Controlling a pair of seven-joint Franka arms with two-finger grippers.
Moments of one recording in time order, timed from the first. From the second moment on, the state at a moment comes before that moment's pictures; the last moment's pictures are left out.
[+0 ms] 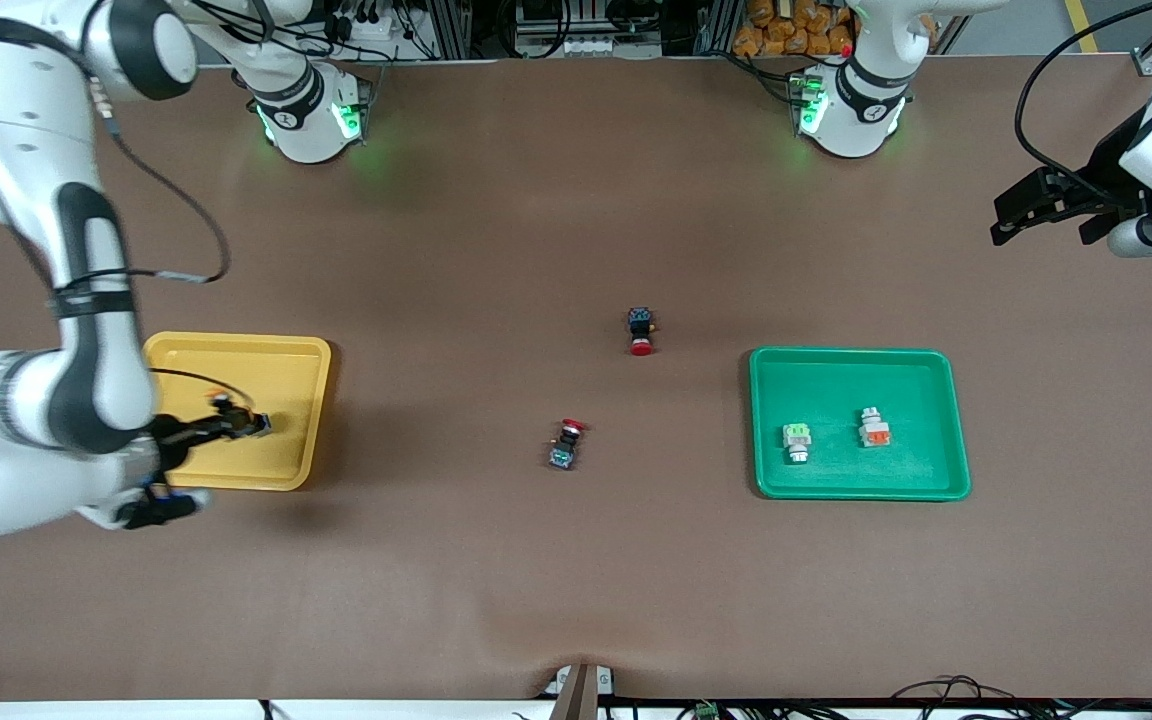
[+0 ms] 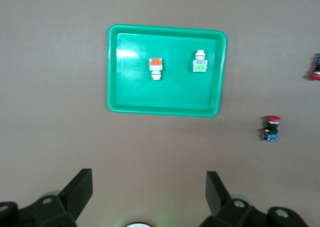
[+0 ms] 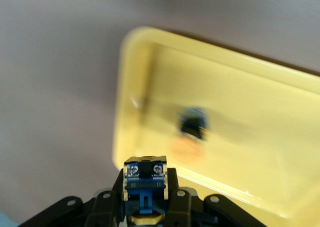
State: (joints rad) left arm -0.04 -0.08 -0.06 -1.64 -0.04 1.55 -0.12; right arm -0.12 0.81 0.01 -1.16 0.16 1.46 -0.38
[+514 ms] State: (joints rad) left arm -0.03 -0.08 -0.05 -1.64 -0.04 1.55 -0.12; right arm -0.20 0.79 0.02 -1.18 0.09 1.46 -0.50
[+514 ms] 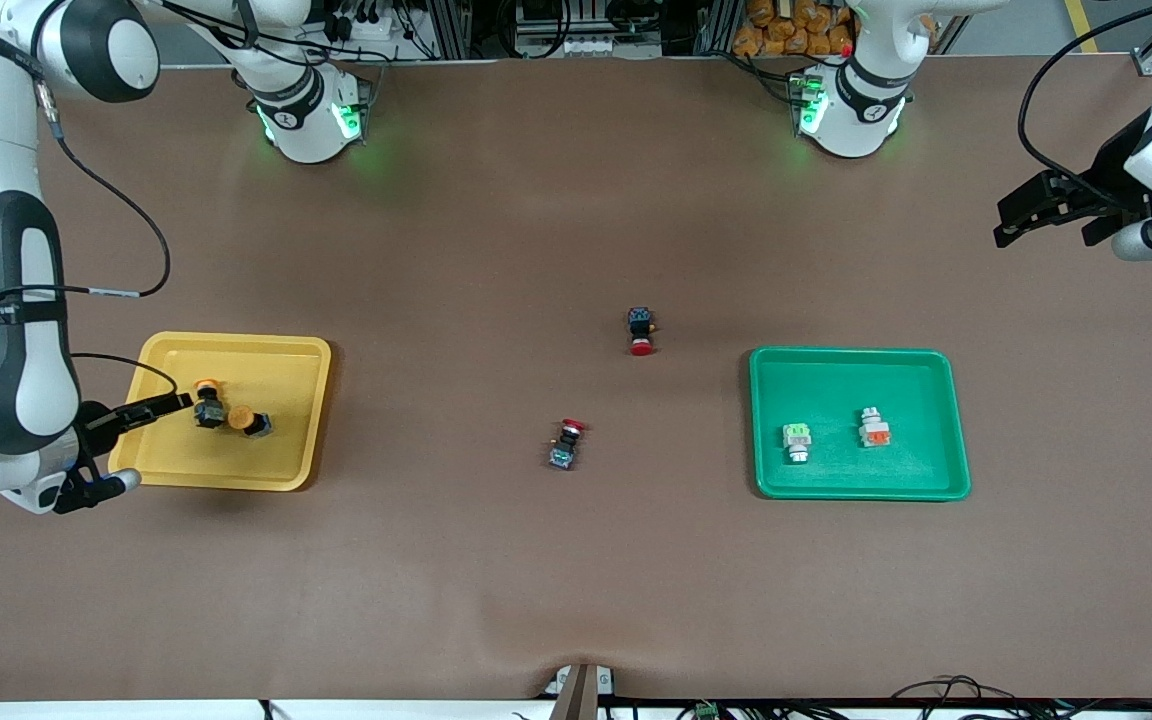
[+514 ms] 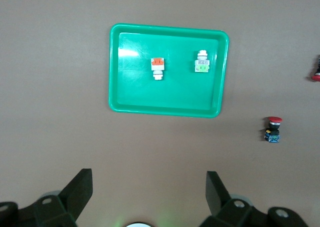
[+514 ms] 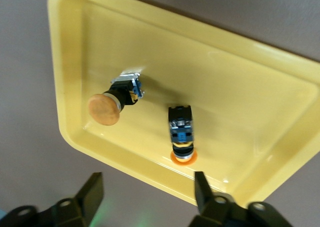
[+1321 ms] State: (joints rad) left arm -0.03 -0.07 -0.05 -1.64 -0.04 1.55 -0.12; right arm -0.15 0.15 0.03 -1.49 0.03 1.52 -0.36
